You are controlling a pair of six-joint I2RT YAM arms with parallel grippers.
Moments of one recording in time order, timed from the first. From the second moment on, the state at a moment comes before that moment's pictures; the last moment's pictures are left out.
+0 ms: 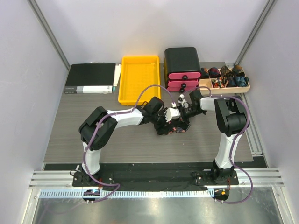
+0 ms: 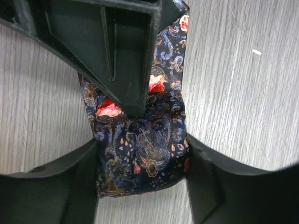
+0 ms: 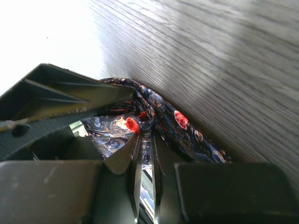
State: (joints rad) left arm -0.80 1.96 1.22 -0.14 0.47 0.41; right arm 0.20 1.99 1.07 -0.44 -0.91 0.28
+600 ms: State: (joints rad) left arm -0.73 1.85 1.04 -0.02 0.55 0.44; right arm 0.20 2.00 1.10 -0.49 -0.89 0.26
